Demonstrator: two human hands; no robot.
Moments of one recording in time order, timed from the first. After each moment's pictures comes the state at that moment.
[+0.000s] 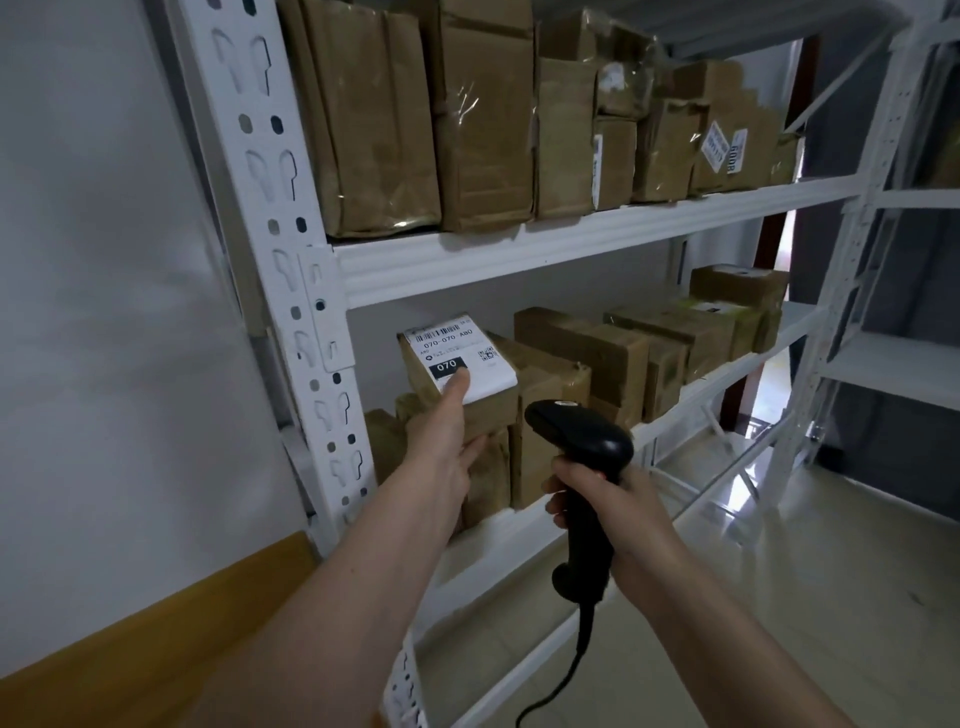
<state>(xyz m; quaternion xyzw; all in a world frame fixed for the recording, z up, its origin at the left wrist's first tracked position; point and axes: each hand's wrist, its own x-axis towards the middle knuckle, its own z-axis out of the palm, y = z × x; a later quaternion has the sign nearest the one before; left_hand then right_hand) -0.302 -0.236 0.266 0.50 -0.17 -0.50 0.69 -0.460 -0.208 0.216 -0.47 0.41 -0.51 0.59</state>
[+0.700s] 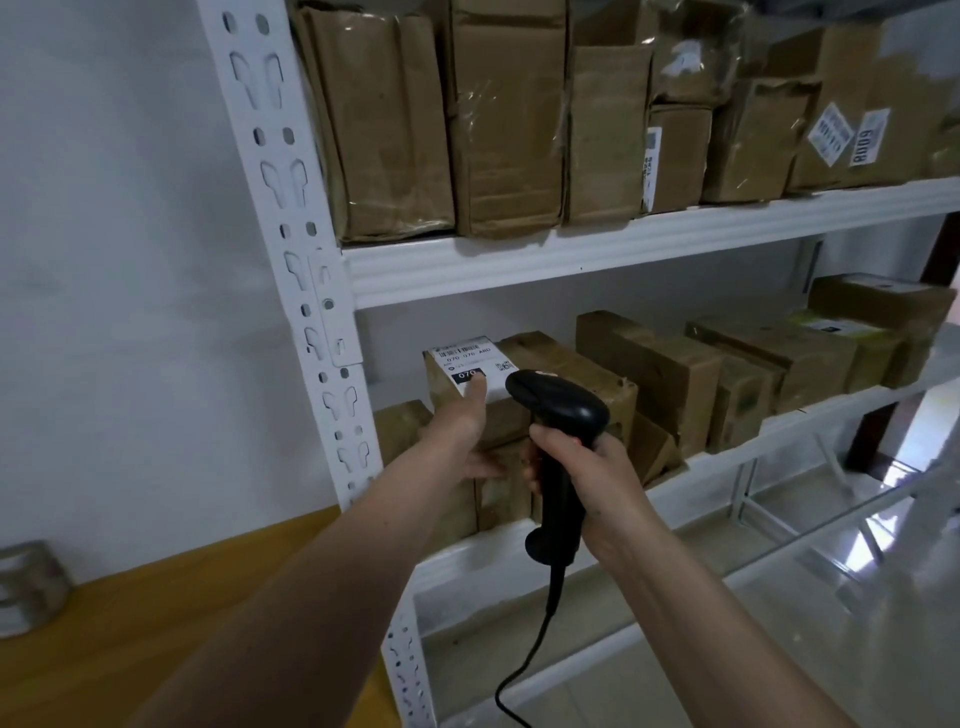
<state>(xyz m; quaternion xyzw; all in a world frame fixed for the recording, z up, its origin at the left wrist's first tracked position) -0.313 -0.262 0.275 0.72 -0.19 -0.40 0.54 -0.453 -0.259 0.246 -0.49 0.29 -0.44 0.70</state>
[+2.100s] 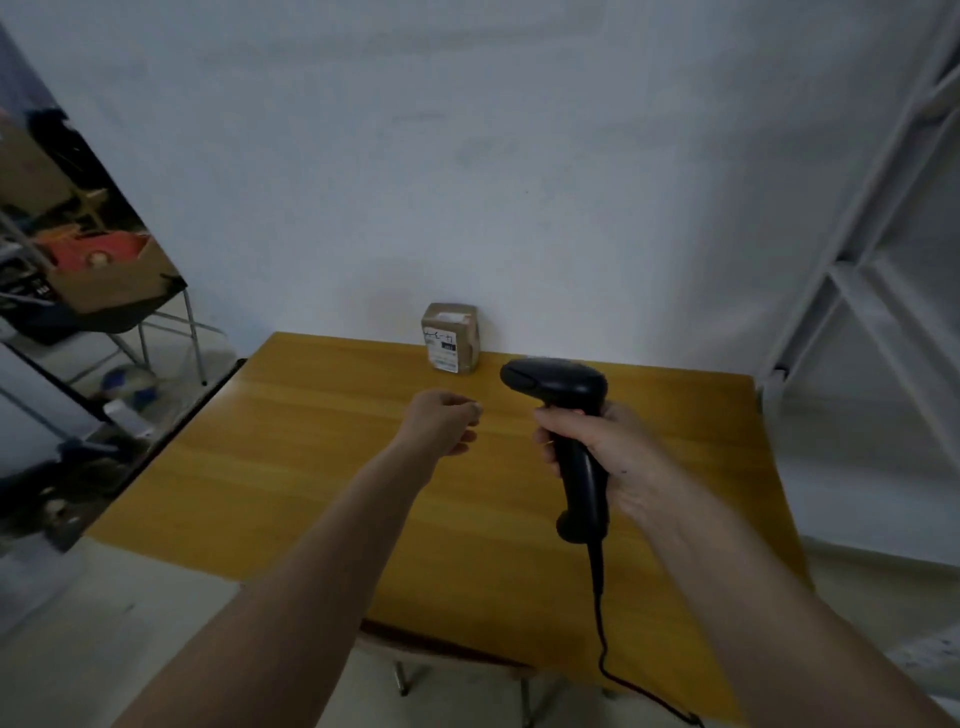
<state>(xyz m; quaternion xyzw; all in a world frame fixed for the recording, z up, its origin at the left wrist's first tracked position) 0.101 0.150 0.122 0.83 -0.05 -0.22 0.51 -0.024 0.011 0.139 -0.59 0.23 -0.04 0.78</state>
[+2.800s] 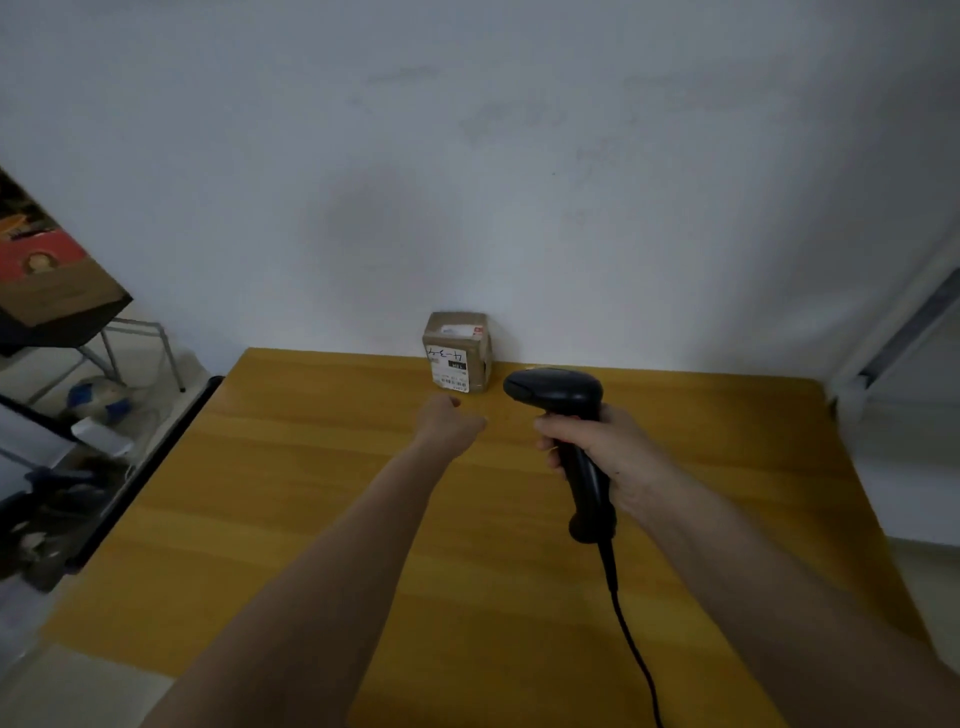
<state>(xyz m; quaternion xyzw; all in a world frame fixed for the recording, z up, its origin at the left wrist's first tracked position) 0.283 0.105 0.041 0.90 -0.05 -0.23 0.37 0.139 -0.017 0.088 -0.59 0.30 -0.02 0.75</state>
